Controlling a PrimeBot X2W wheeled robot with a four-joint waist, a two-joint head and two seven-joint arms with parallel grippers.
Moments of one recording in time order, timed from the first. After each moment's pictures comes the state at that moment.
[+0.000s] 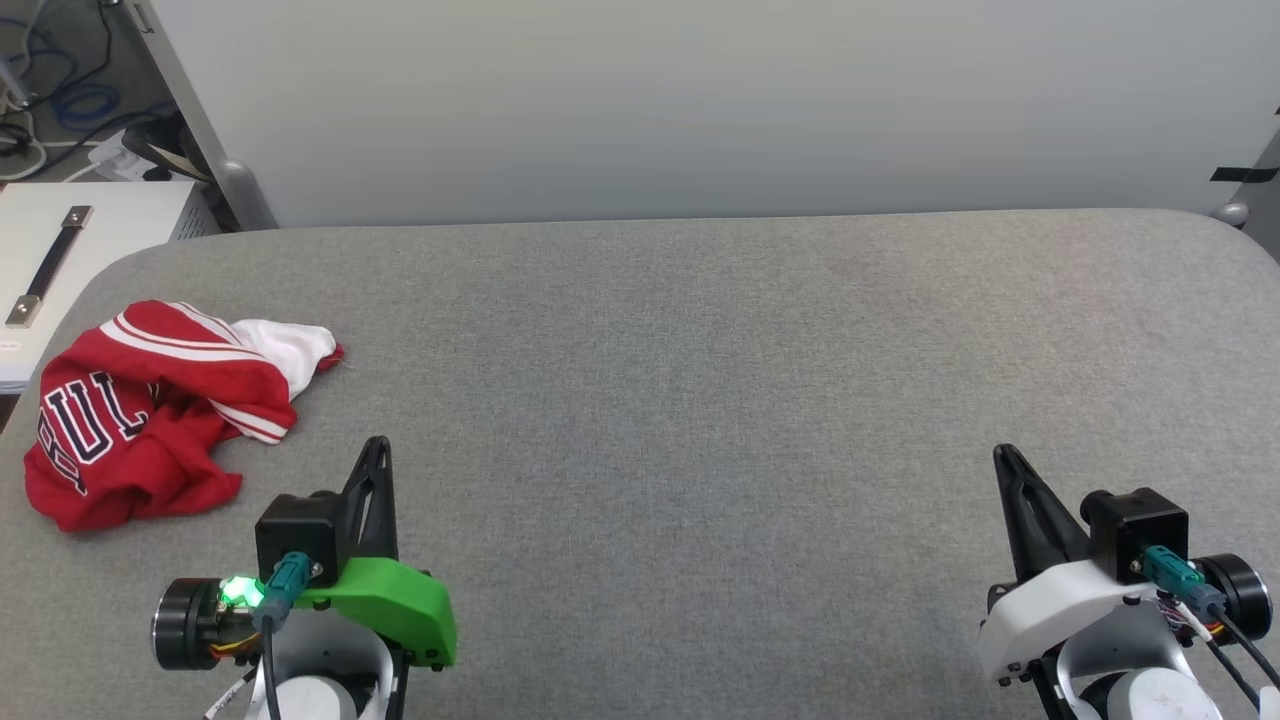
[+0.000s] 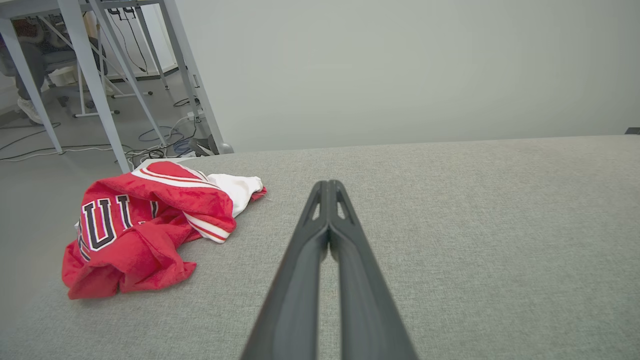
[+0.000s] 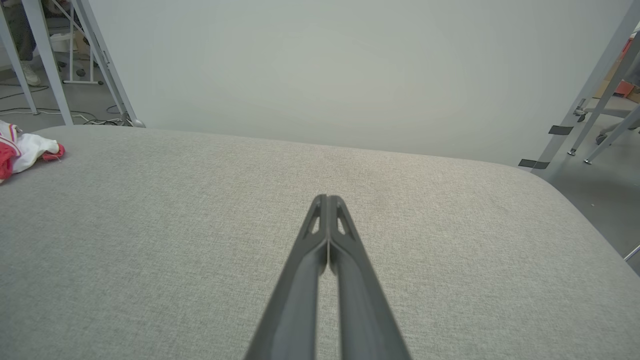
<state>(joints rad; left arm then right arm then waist) -0.02 0.05 0.00 0.00 -0.01 0.00 0.00 -0.01 -0.05 0.00 0.00 0.01 0.13 0.00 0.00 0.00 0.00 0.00</state>
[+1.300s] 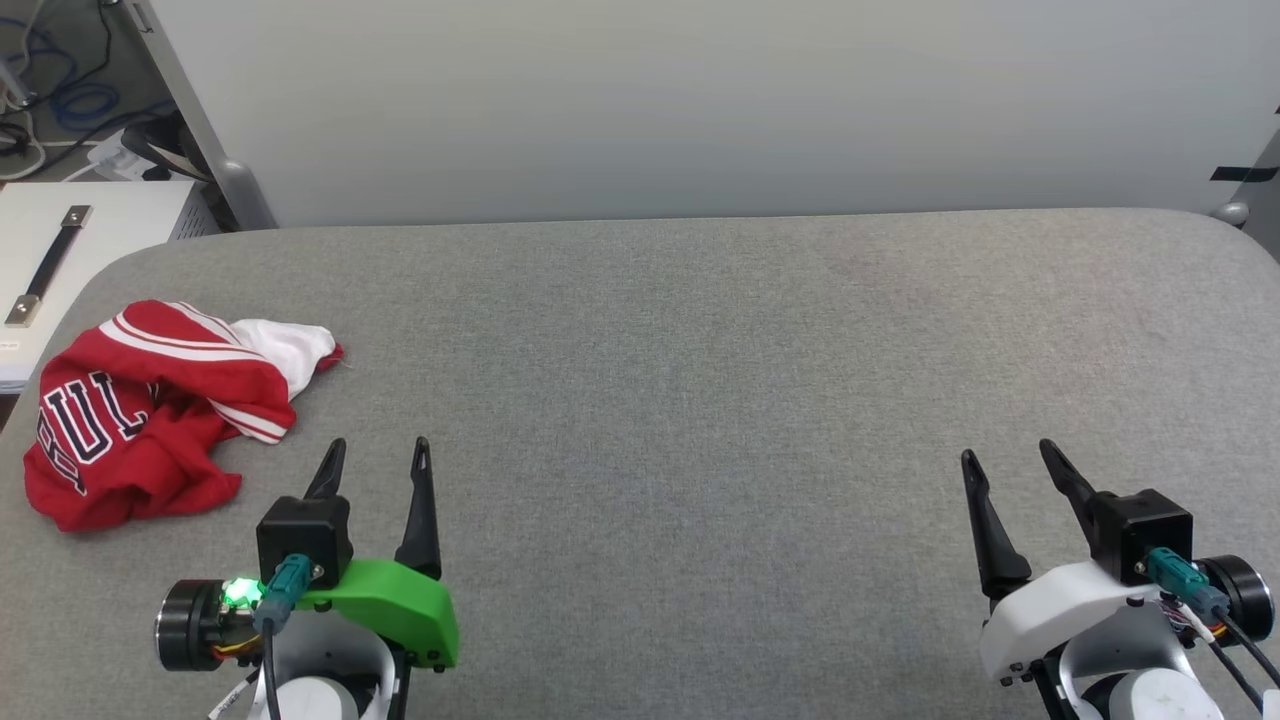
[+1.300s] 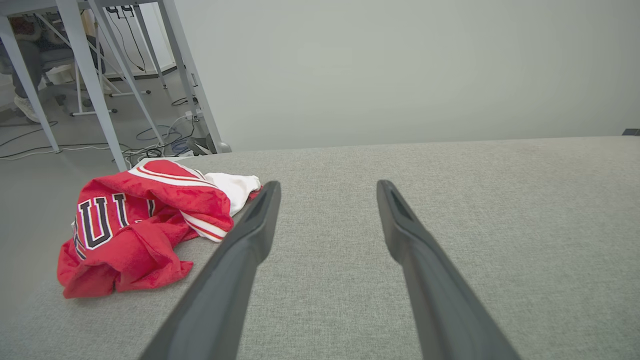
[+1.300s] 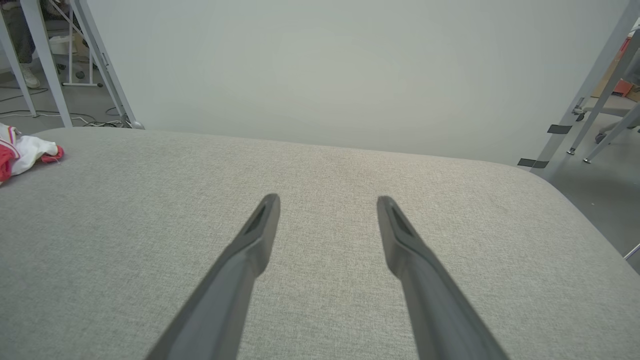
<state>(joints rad) -0.02 0.05 0.00 0.01 -0.02 0.00 -0.01 -0.01 -0.05 0.00 0.01 0.01 0.13 -0.01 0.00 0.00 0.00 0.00</state>
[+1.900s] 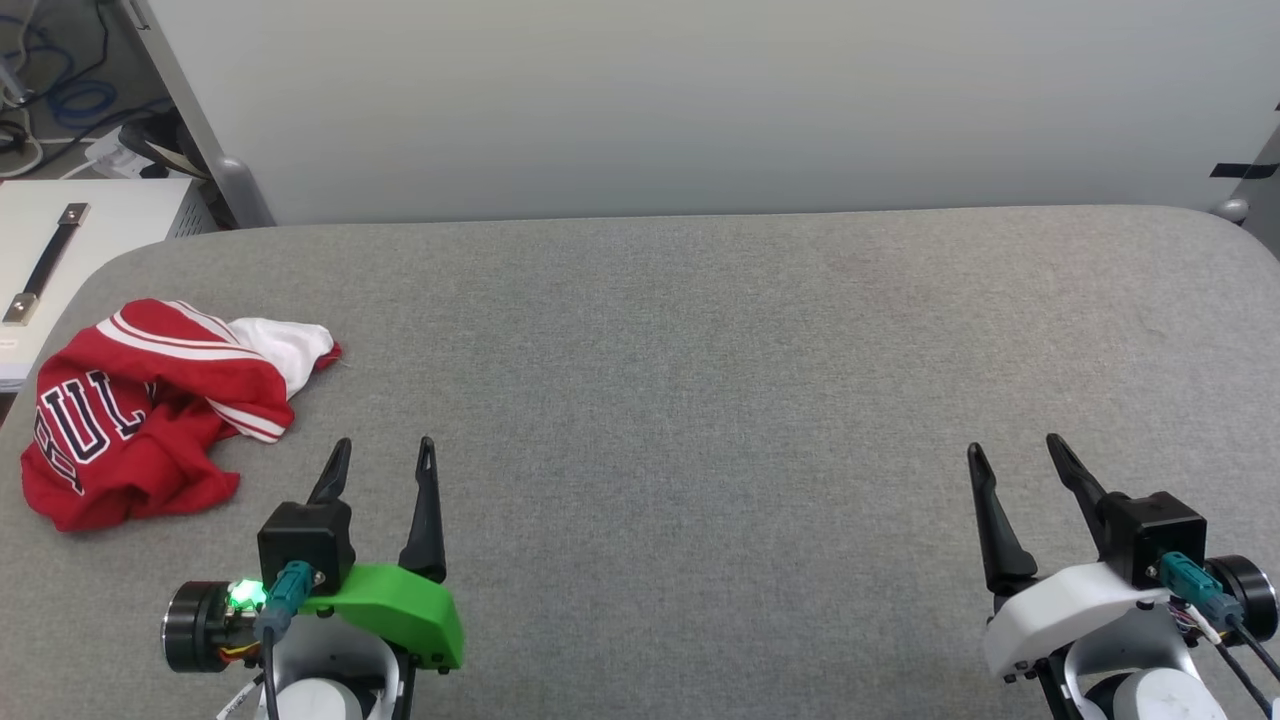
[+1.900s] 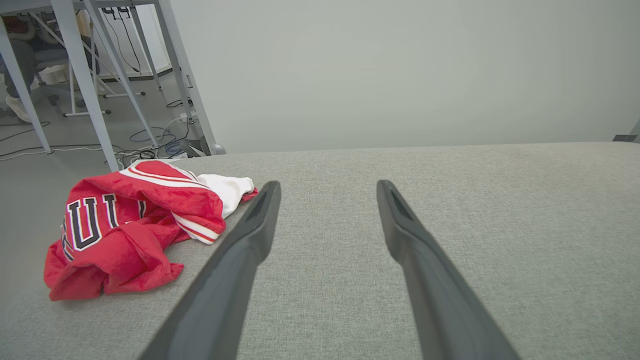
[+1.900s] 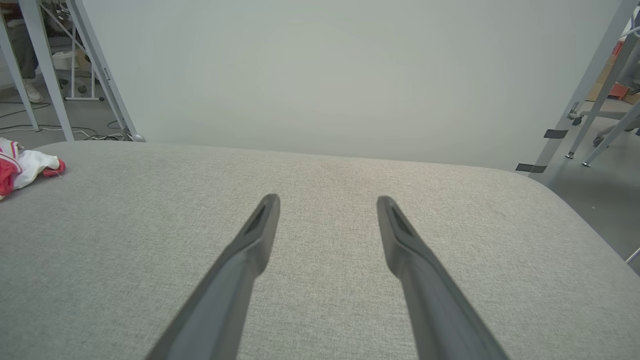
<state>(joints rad) -0.02 0.05 -0.01 0.02 -0.04 0.00 -0.04 -0.01 -0.05 -0.01 0.01 0.03 0.13 -0.05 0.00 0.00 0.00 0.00</state>
